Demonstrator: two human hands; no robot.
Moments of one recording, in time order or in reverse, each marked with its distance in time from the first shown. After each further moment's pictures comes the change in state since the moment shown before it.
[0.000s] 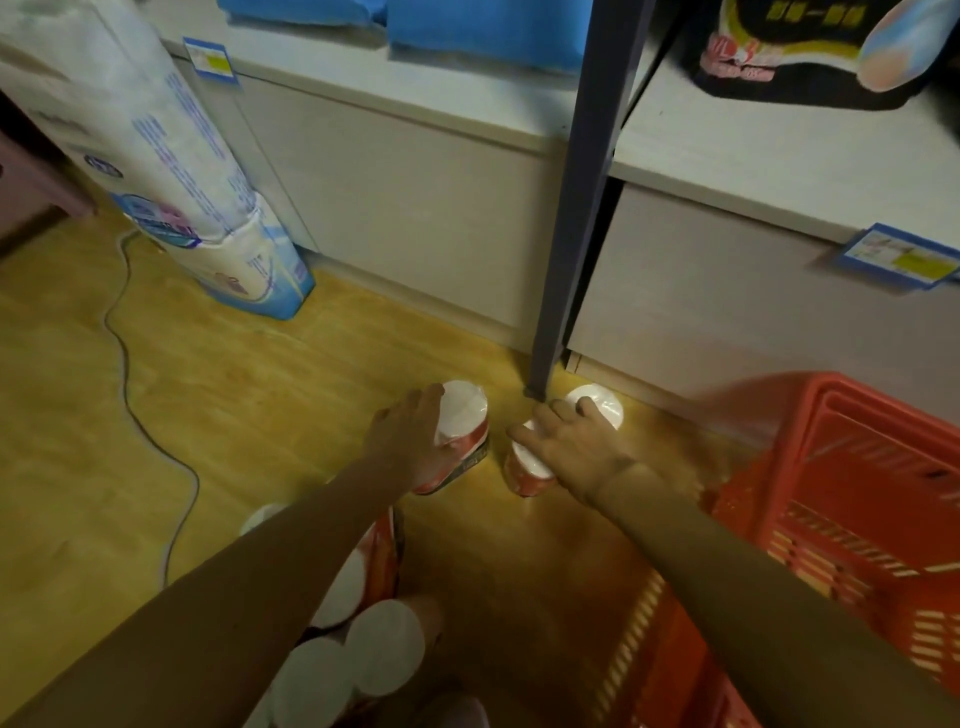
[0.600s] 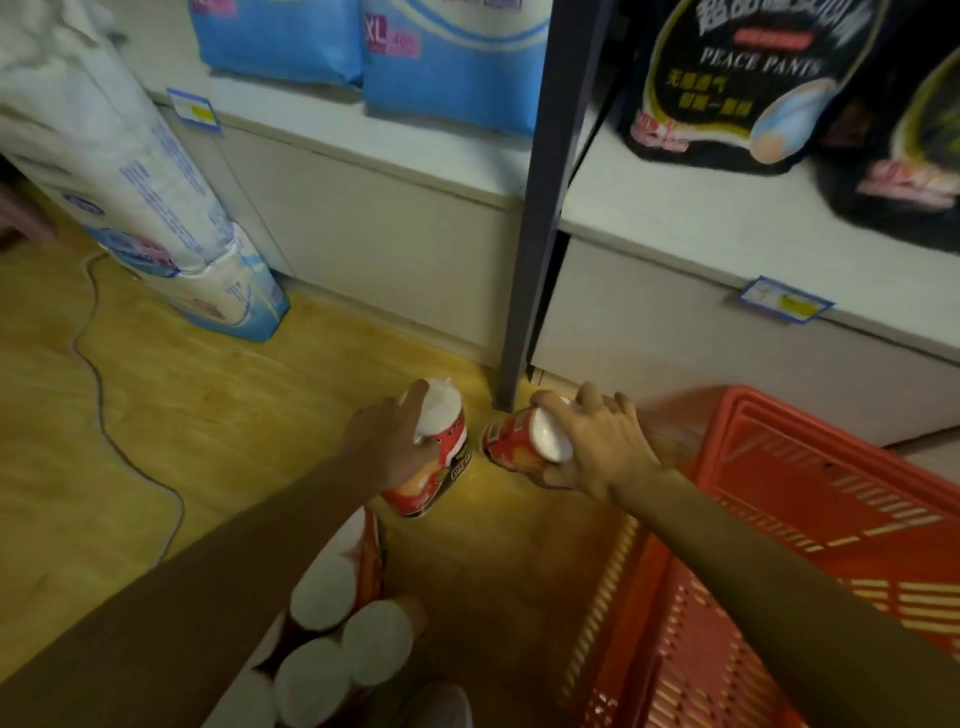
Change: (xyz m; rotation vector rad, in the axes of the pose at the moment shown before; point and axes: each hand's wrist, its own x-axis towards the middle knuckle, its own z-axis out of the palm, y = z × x) left_hand -0.014 0.020 -0.057 0.037 -0.026 0.079; right_hand -0.060 0.030 -0.053 0.405 0.029 0.341
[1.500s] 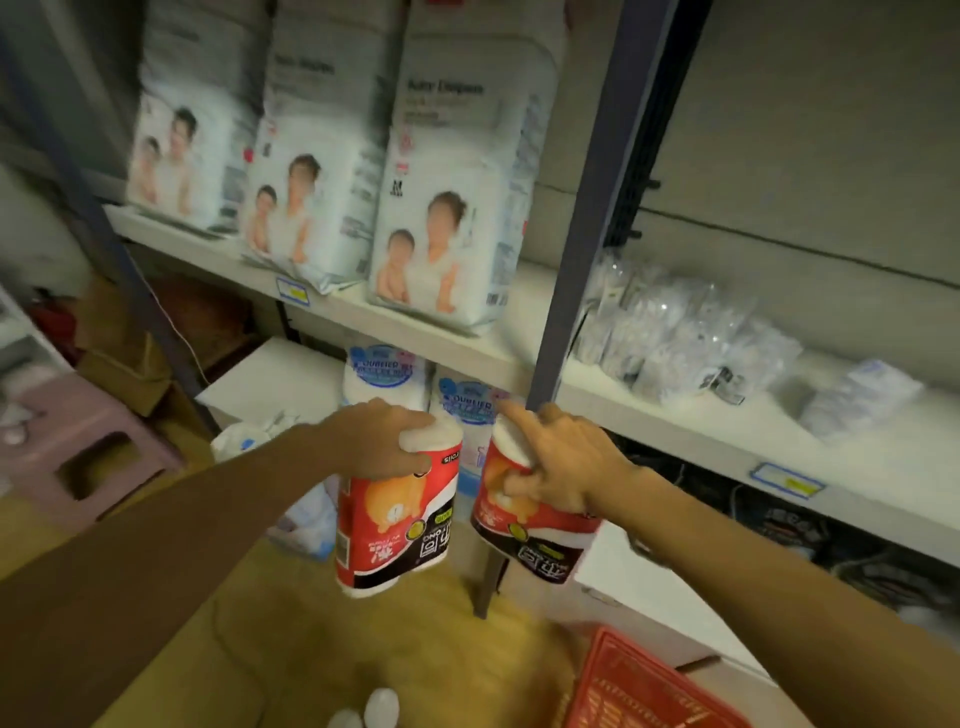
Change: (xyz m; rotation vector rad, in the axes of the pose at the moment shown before) left_hand -0.102 0.114 -0.653 0.069 -0.132 0.170; right_hand -0.143 -0.113 -0.625 -0.036 0.187 -0.151
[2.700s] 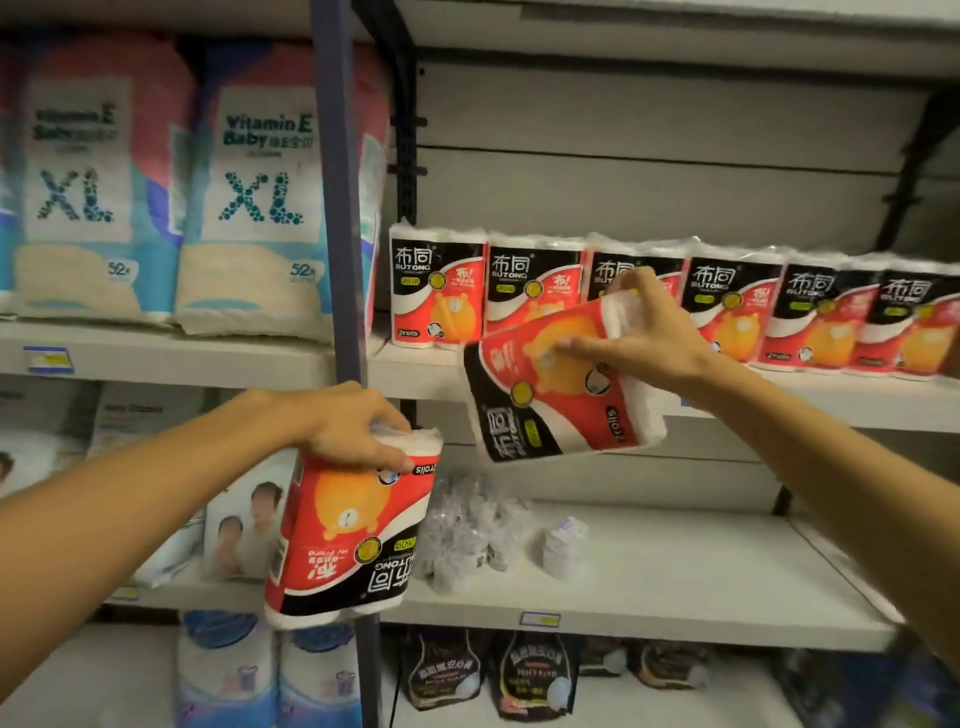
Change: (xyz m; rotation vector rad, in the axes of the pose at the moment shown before) left_hand -0.104 0.244 -0.343 0.264 0.101 0.428; right_hand -0.256 0.075 -0.426 0.586 0.879 0.364
